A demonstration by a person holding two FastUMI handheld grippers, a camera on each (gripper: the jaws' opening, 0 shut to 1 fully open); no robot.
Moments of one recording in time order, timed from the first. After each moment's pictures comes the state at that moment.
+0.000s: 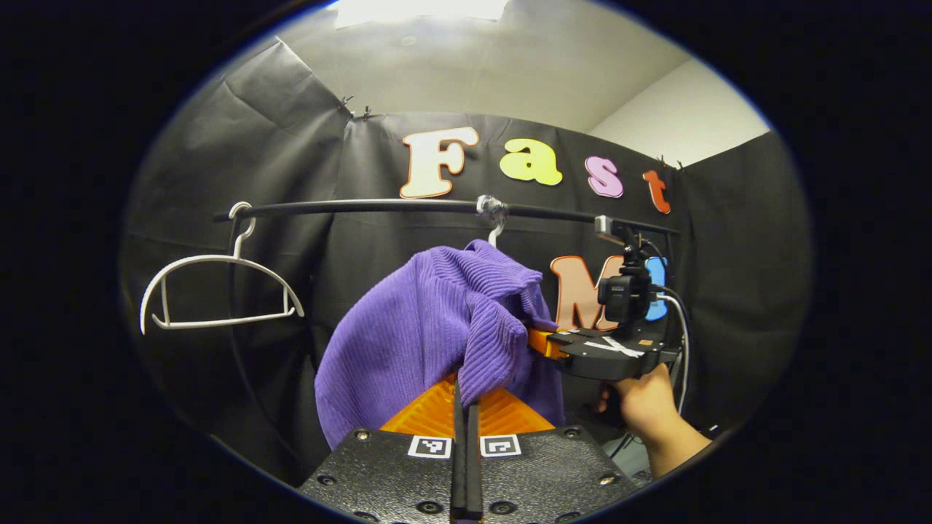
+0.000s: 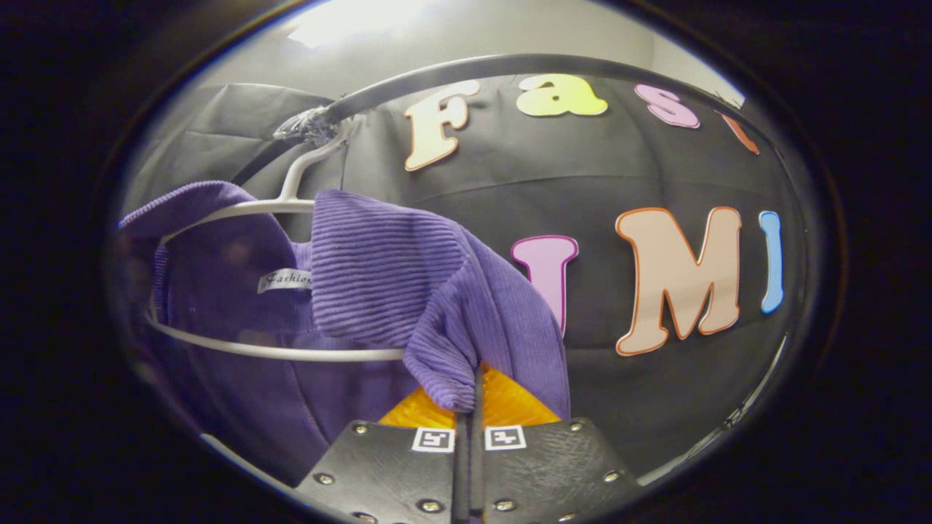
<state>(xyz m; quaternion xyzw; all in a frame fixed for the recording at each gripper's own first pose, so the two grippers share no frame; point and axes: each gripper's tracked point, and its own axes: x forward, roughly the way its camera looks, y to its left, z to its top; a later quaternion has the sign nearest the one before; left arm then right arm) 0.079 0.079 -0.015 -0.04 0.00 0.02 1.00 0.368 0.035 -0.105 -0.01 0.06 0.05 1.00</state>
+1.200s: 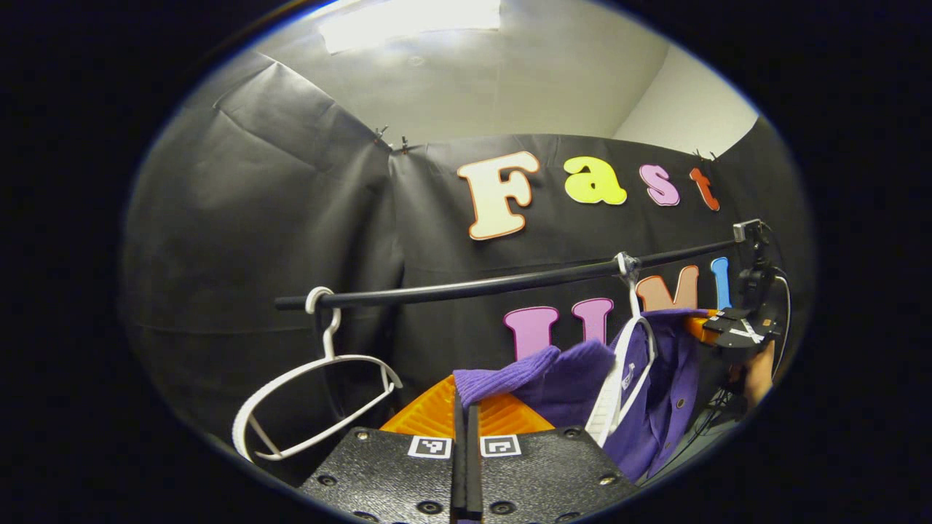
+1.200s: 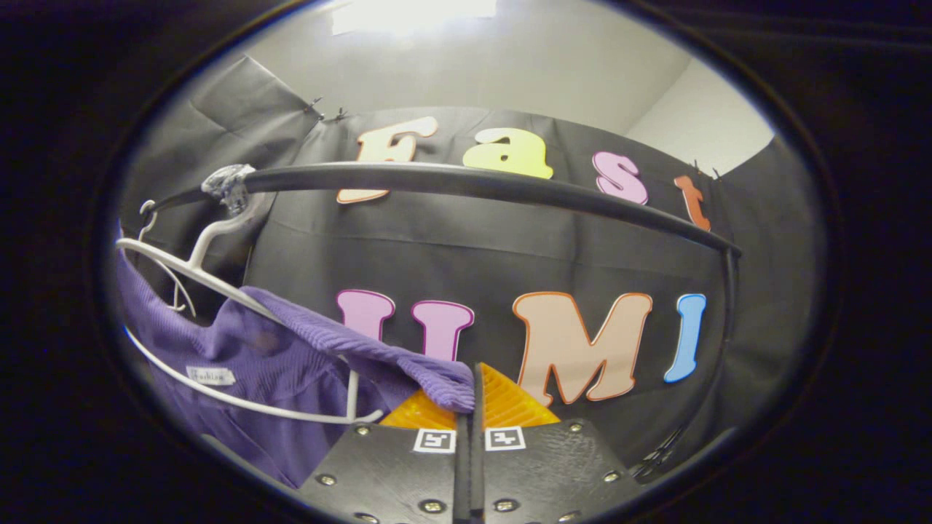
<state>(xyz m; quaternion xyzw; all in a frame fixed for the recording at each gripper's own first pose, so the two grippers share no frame) 0.115 0.244 0.058 0.04 -0.04 0.12 0.99 0.378 -0.058 -0.014 -0.11 -0.03 -0.11 0.99</state>
